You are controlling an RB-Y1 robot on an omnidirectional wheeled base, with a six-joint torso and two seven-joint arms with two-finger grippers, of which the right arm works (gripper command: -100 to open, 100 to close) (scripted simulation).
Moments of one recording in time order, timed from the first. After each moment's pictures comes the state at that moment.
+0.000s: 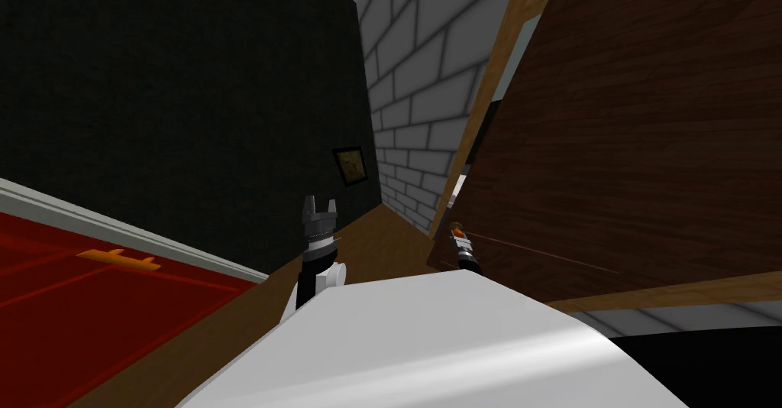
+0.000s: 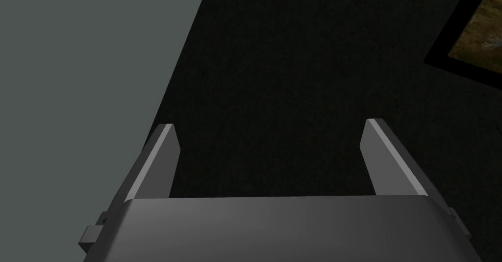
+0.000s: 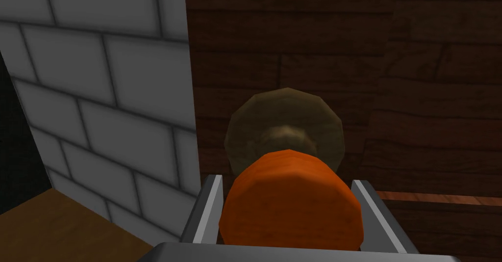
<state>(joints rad) 0.06 -0.28 -0.10 -0.74 -0.43 -0.82 -1.56</state>
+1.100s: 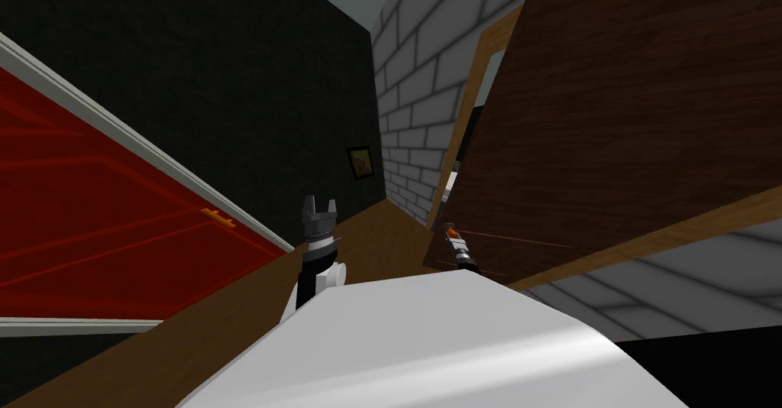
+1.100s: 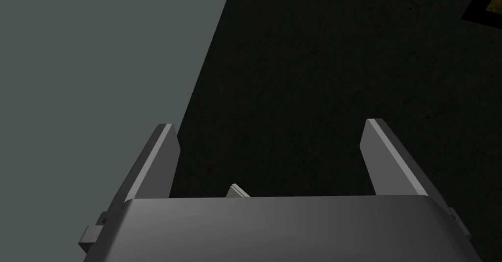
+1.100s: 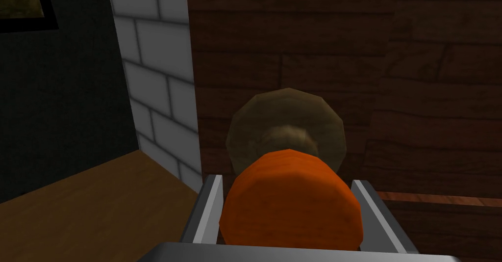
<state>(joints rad) 0.11 -0.33 0.03 -0.78 -0.36 -0.85 -1.66</state>
